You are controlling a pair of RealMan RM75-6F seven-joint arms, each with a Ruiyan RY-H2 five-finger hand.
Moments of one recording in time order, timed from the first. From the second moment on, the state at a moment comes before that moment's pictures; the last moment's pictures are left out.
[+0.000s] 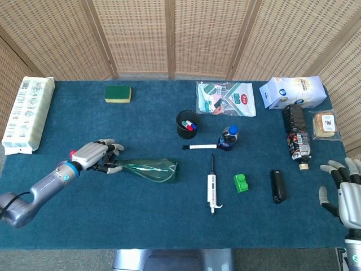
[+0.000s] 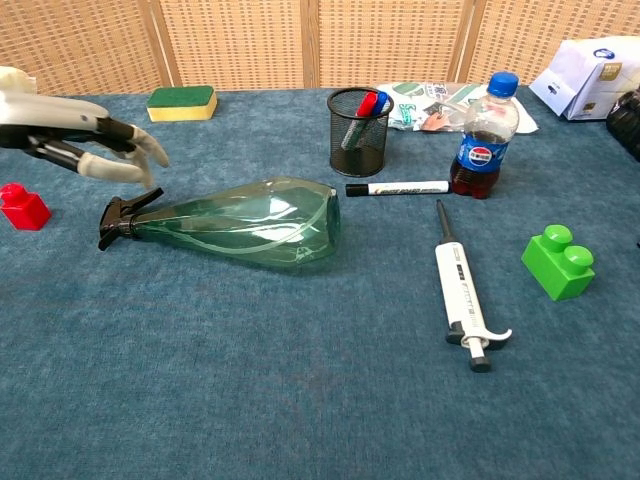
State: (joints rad) left arm -0.79 -1.21 -0.09 -1.41 1.44 0.56 -0.38; right arm 0.05 -0.95 0.12 -1.98 -1.36 1.53 -0.22
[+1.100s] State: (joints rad) left arm -0.90 -1.41 -0.03 -1.26 1.53 0.56 -0.59; right arm 0.00 -0.92 0.12 -2.00 -1.38 1.59 -0.19
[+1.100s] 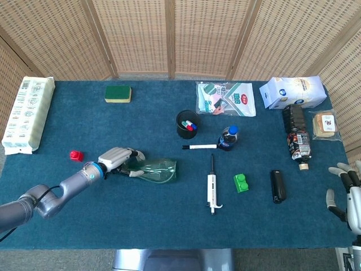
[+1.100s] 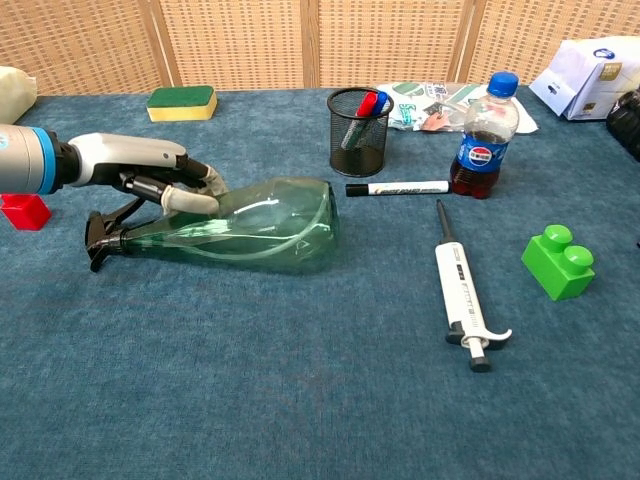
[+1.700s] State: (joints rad) left arm -0.83 -1.24 0.08 -1.50 1.55 0.67 -0.52; right arm 0.00 -0.92 0.11 -2.01 -1.41 1.59 -0.17
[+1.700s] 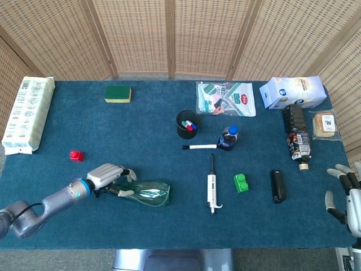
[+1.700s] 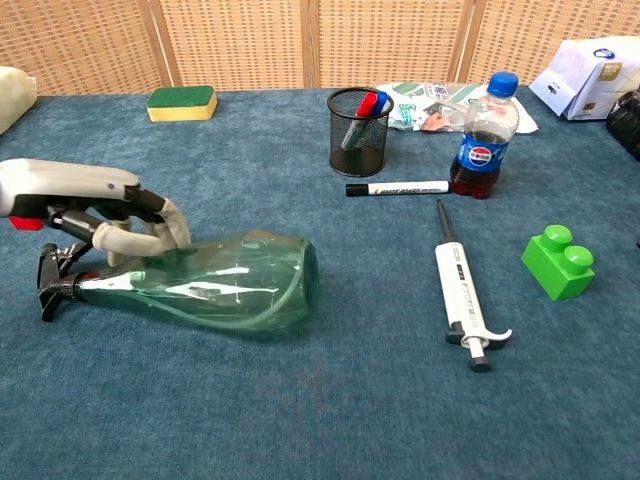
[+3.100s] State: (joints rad) left arm -0.96 -1.27 0.16 -1.70 1.92 0.85 -0.88; right arm -0.03 -0.93 0.10 -1.96 -1.44 1.61 -0.09
